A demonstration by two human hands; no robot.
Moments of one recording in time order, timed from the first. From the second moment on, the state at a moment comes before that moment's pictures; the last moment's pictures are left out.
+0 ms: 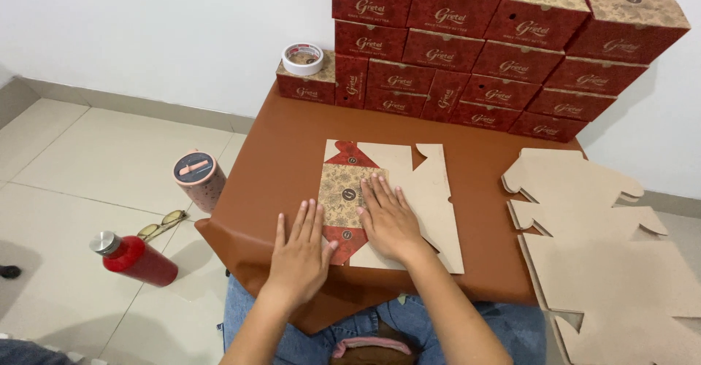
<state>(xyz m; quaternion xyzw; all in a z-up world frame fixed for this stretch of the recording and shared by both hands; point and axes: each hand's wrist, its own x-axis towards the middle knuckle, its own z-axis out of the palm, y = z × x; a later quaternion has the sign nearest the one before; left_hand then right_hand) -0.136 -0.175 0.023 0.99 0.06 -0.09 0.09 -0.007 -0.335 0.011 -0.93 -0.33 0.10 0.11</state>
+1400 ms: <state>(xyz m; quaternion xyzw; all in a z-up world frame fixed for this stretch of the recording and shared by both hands) -0.123 -0.133 0.017 0.90 0.25 0.31 0.15 -0.045 -0.489 0.014 -0.93 -0.23 0.01 0.29</state>
